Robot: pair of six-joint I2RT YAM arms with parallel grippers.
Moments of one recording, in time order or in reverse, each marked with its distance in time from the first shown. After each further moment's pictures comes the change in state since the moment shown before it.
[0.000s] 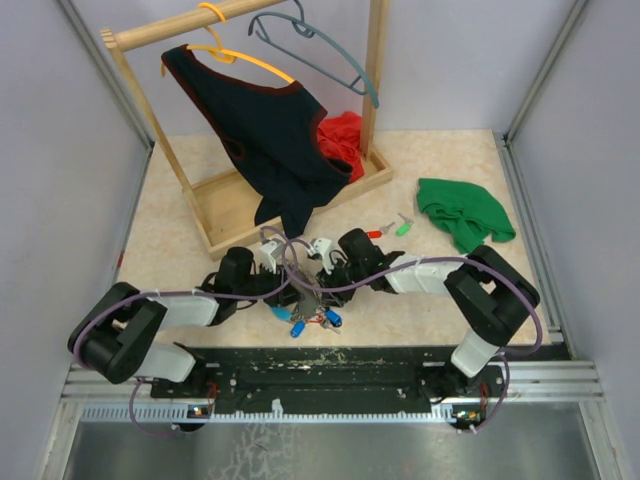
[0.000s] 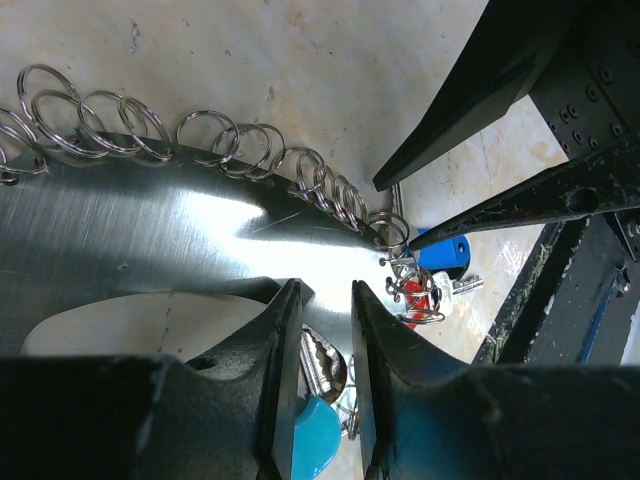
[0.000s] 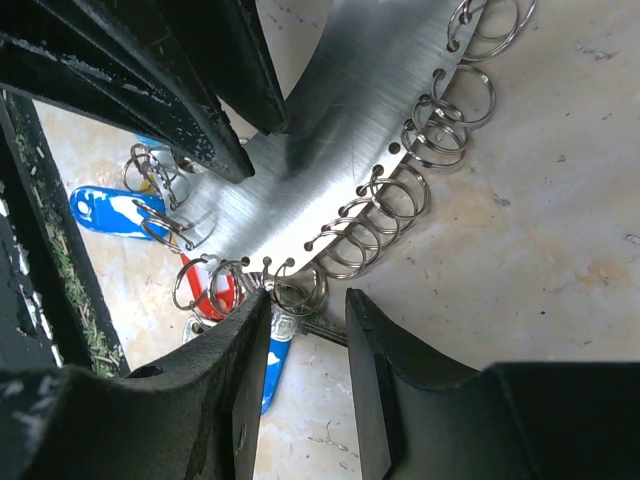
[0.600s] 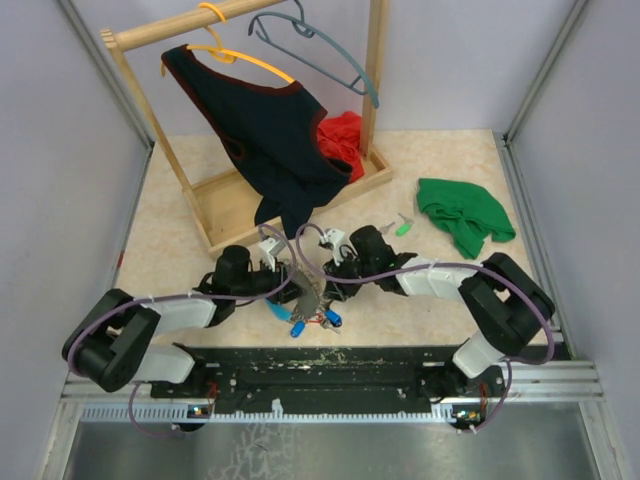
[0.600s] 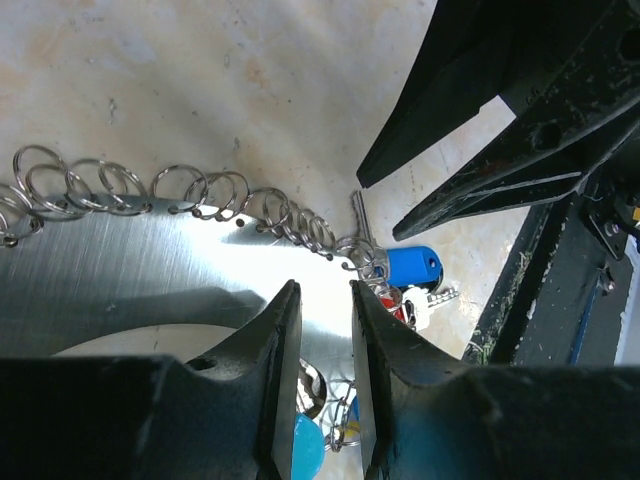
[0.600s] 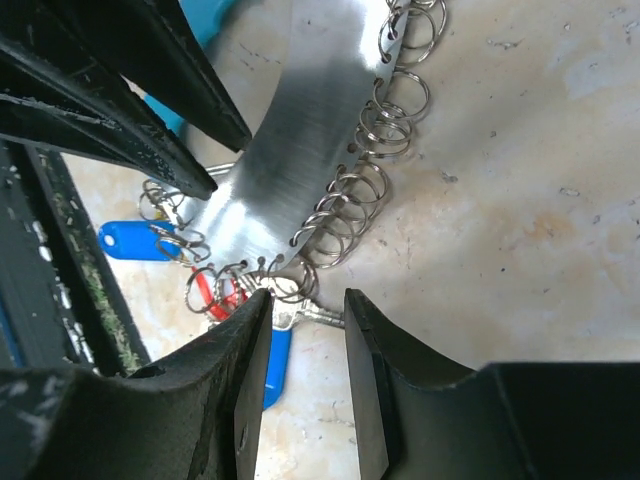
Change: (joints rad) left arm 0.000 -0.057 -0.006 0.055 0.033 0.024; right arm -0.054 -0.112 -0.080 0.078 0.003 0.168
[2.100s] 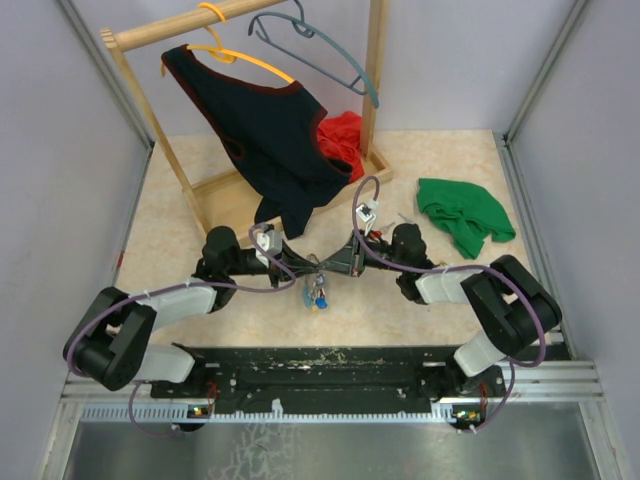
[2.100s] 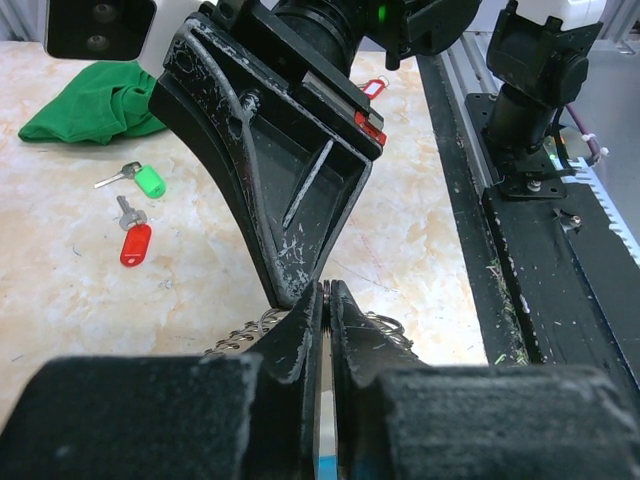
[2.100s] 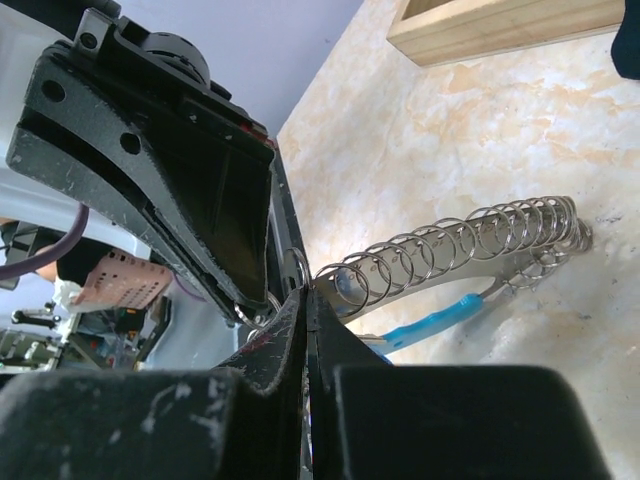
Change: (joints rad) left arm 0.047 0.018 0.140 0.341 0.485 0.358; right arm -0.179 0.010 -0.199 0.890 -0.309 0.787
